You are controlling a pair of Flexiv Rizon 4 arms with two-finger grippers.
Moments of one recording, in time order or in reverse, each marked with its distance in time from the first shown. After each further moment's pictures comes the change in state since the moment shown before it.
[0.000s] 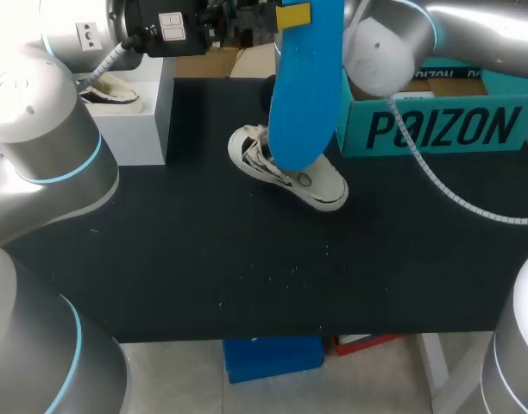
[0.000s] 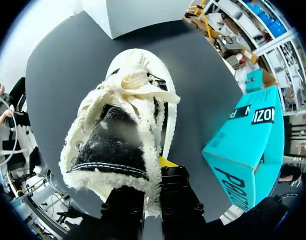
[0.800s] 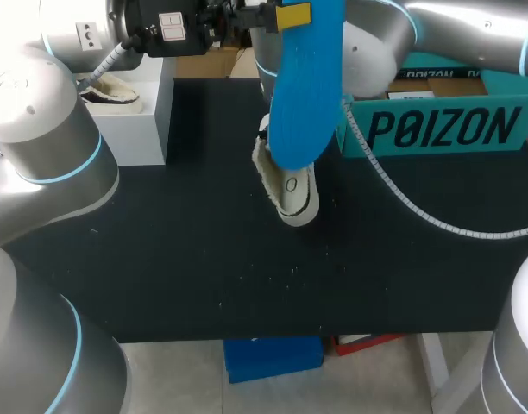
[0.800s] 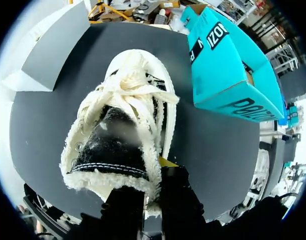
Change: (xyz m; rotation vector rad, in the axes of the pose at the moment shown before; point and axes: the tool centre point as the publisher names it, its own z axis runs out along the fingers) left arm 0.000 0.000 0.000 0.000 0.000 0.000; right arm 0.018 -0.006 0.005 0.058 -0.098 0.787
